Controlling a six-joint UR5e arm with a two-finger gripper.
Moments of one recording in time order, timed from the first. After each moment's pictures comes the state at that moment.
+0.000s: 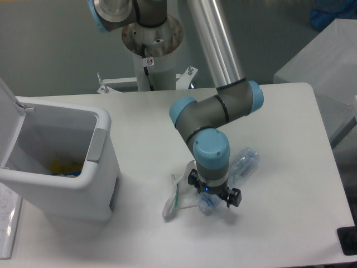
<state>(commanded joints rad) 2.45 -2.22 -1.57 -0.83 1.66 0.98</state>
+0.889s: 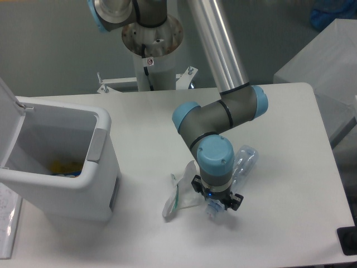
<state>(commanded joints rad) 2.46 -2.17 -1.49 -0.88 1.64 0.93</state>
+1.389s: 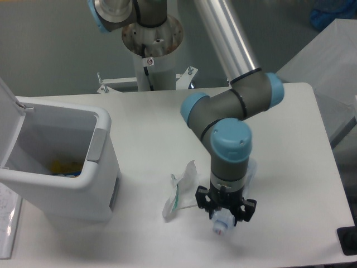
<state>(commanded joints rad) 2.52 -2.15 -1.32 -0.88 1.11 0.61</state>
